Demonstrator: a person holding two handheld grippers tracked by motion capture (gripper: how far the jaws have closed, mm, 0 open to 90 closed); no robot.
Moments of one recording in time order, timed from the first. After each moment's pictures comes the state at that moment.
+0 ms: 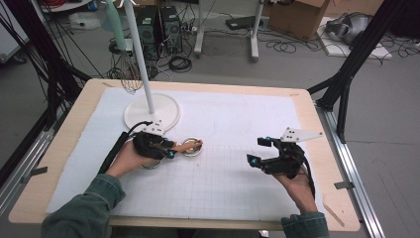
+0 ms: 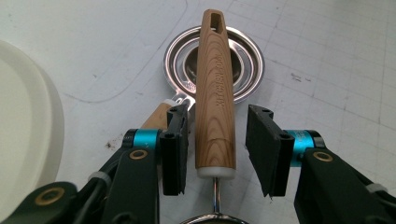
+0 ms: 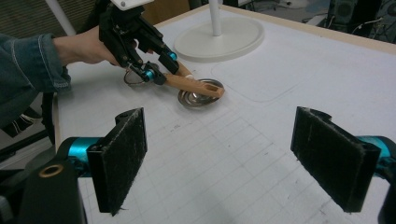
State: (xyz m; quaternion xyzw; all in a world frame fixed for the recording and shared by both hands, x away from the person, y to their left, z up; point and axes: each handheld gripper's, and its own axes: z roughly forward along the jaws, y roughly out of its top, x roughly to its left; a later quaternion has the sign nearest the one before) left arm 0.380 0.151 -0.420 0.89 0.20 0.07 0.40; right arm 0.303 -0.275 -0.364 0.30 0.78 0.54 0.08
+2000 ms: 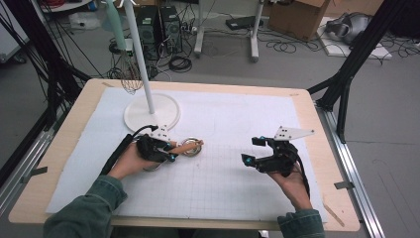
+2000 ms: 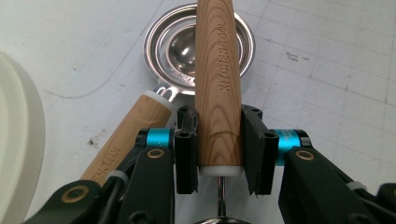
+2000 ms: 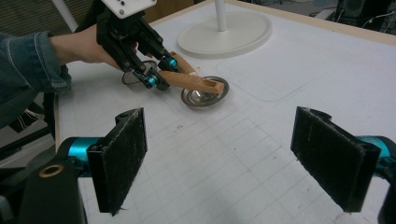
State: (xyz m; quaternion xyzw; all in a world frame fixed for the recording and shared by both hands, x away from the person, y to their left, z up) left arm 0.372 0.141 -0.422 0.91 0.17 0.08 0.36; right arm 0.312 -0.262 -0.370 0.29 0.79 0.54 0.07
